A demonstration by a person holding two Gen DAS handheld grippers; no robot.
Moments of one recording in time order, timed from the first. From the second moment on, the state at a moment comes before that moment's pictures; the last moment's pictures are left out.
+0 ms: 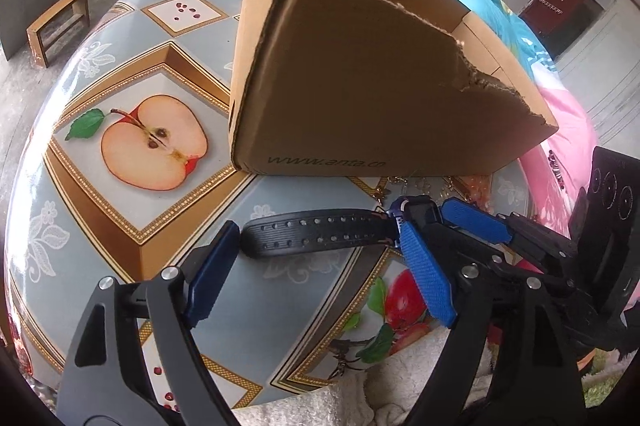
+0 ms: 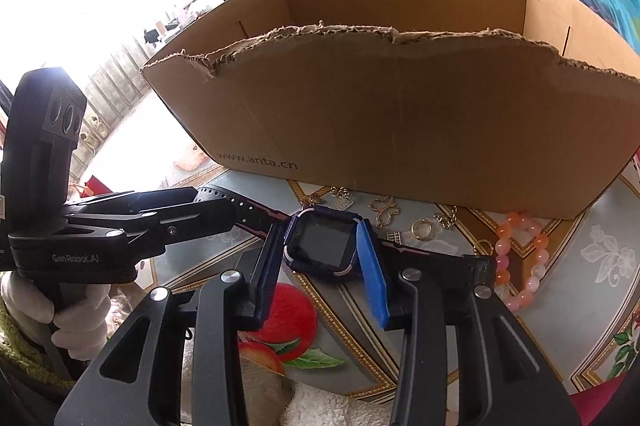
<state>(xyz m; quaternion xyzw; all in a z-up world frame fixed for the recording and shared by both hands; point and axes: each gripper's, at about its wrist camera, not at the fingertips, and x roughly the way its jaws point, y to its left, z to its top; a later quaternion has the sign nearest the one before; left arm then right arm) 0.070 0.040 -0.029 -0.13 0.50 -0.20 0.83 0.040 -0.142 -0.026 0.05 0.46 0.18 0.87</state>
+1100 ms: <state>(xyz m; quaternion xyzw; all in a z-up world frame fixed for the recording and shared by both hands) 0.066 0.018 -0.028 -0.05 0.49 -0.17 0.85 0.018 -0.225 -0.016 0.12 0.46 0.11 0.87</state>
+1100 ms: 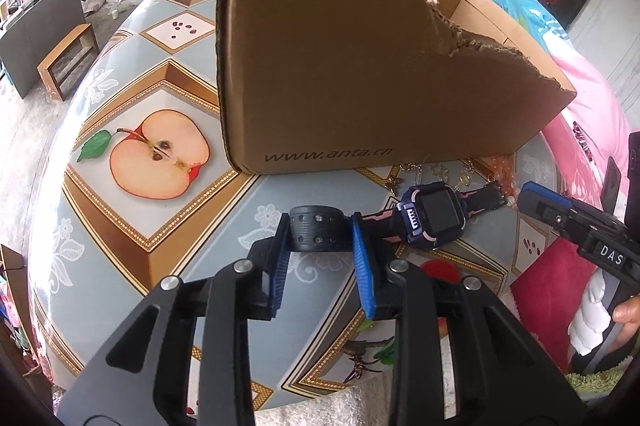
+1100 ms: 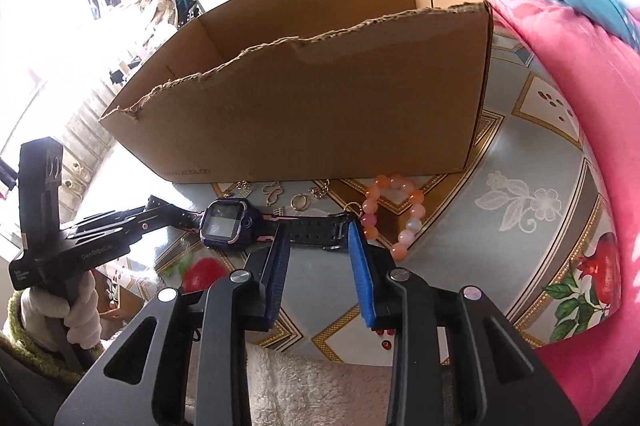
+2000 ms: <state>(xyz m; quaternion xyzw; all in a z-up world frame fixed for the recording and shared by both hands) 0.061 0.015 -0.030 -0.05 0.48 -0.18 0.86 0.051 -0.254 -0.053 0.22 0.50 0.10 0.83</state>
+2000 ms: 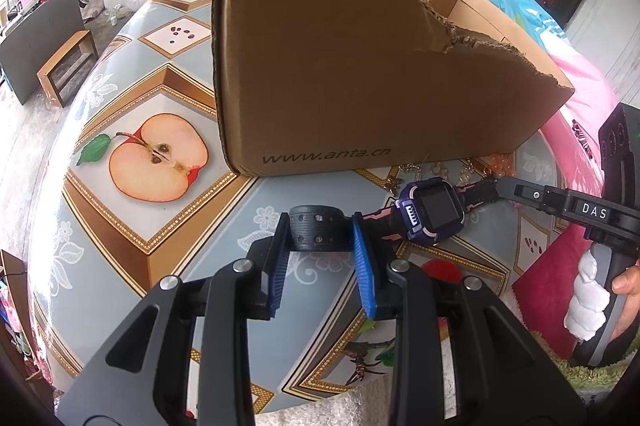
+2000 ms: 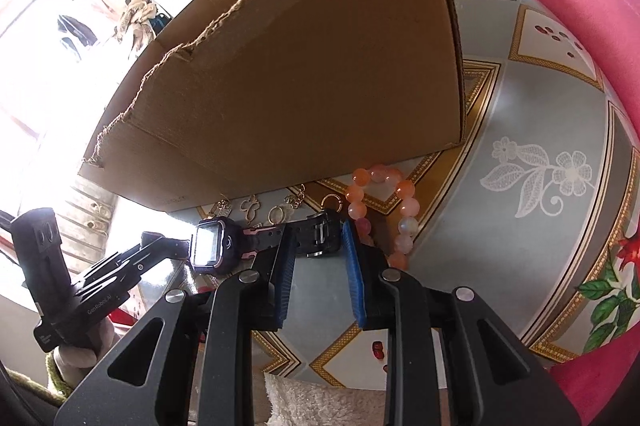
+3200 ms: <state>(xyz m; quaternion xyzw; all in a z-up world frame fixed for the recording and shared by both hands) 0.061 0.012 -0.031 -0.04 0.48 -0.17 0.86 0.006 -0.207 0.021 0.02 0.41 0.18 0.90</state>
